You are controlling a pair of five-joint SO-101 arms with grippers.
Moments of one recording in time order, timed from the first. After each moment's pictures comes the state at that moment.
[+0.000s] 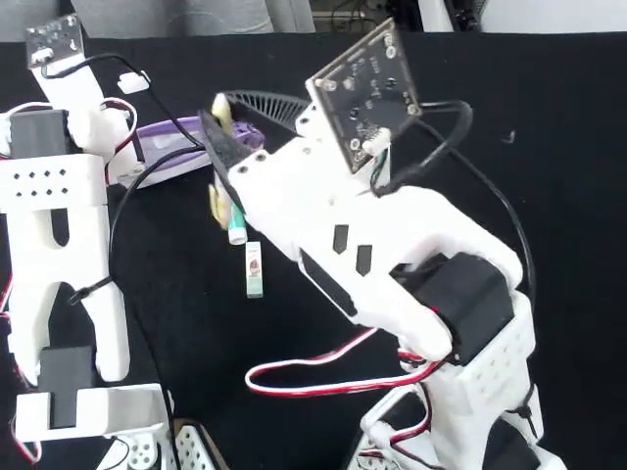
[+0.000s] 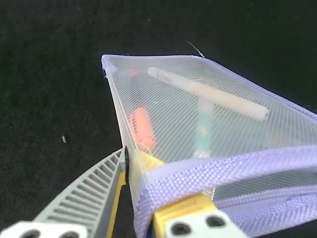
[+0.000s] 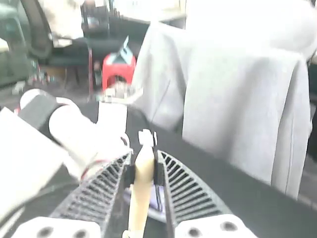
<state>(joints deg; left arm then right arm) -11.3 -8.0 -17.2 94.4 10.4 -40.2 -29.8 -17.3 66.7 2.0</state>
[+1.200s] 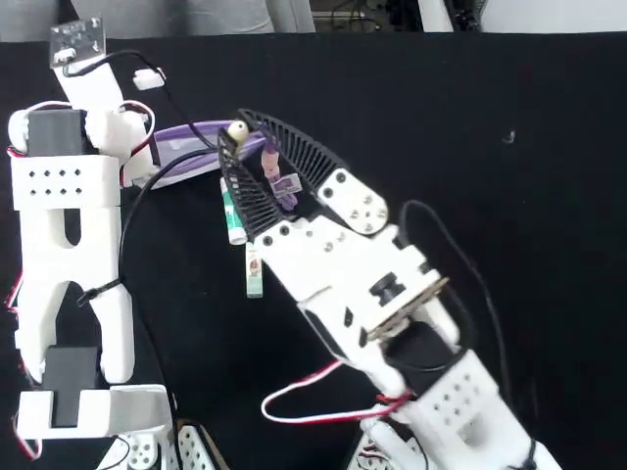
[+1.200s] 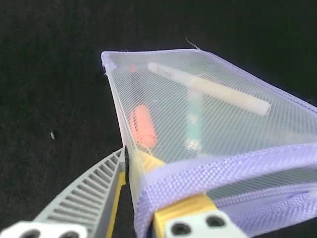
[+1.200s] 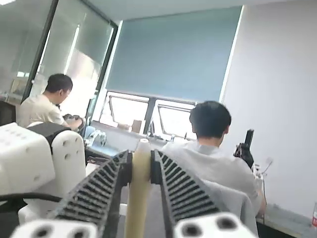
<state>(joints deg) -7.8 -8.0 -17.2 96.0 10.5 -40.3 -63.3 52.0 -6.0 16.0</state>
